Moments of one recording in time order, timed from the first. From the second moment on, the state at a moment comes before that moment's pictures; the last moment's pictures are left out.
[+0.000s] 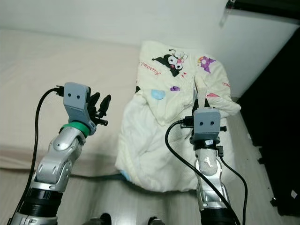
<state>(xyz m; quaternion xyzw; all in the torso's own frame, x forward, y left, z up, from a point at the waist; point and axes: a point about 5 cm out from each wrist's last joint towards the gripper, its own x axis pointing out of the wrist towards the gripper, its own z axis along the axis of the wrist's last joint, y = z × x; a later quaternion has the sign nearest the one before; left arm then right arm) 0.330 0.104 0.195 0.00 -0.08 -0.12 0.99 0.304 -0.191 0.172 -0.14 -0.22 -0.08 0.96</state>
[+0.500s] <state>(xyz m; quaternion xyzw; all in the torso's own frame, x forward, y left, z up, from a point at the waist) 0.331 0.105 0.196 0.01 -0.08 -0.12 0.99 0.306 -0.194 0.174 -0.10 -0.22 -0.08 0.97</state>
